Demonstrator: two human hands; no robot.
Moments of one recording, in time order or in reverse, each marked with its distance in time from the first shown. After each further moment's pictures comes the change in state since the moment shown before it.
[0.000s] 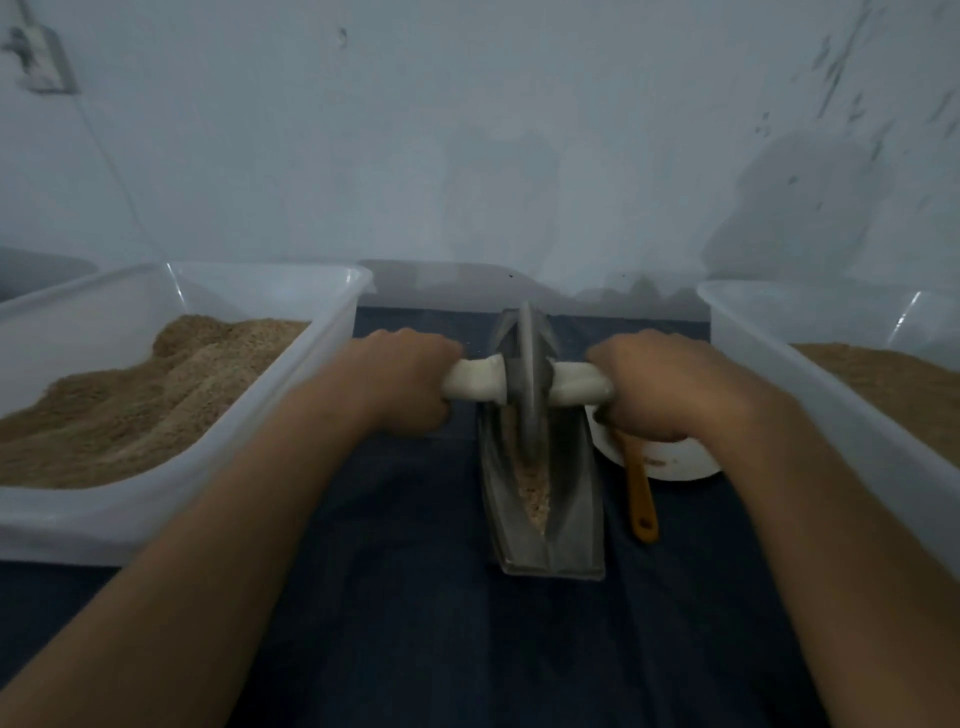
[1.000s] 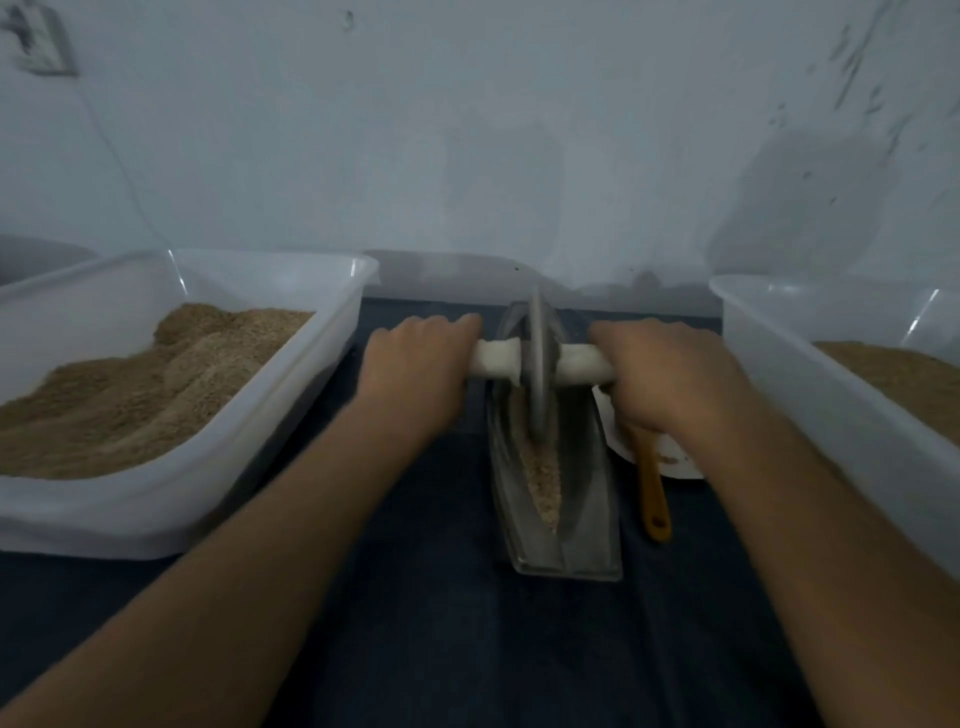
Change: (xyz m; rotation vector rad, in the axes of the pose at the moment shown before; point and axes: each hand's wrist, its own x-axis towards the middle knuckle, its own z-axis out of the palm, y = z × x) left_hand 0.014 0.011 0.032 0.086 0.350 -0.074; right_hand 0.008 -0.012 0.007 -0.051 0.150 0.109
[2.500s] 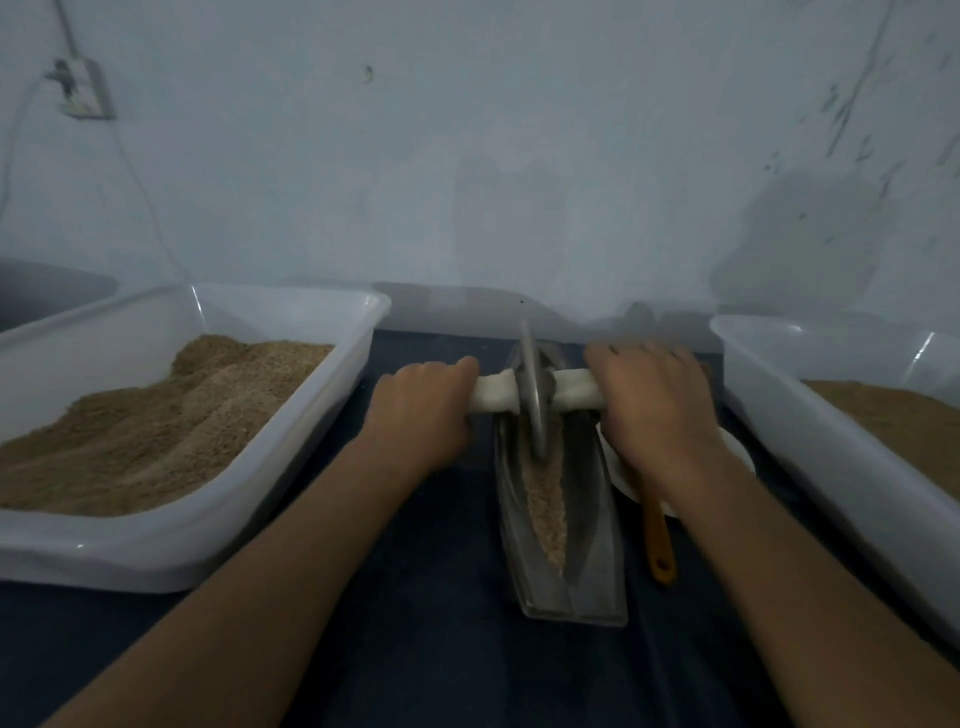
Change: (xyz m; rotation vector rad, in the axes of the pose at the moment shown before) left_hand 0.004 -0.010 0.007 -0.107 -0.058 -0.007; right_hand 0.012 0.000 0.021 -0.089 0.321 -0.076
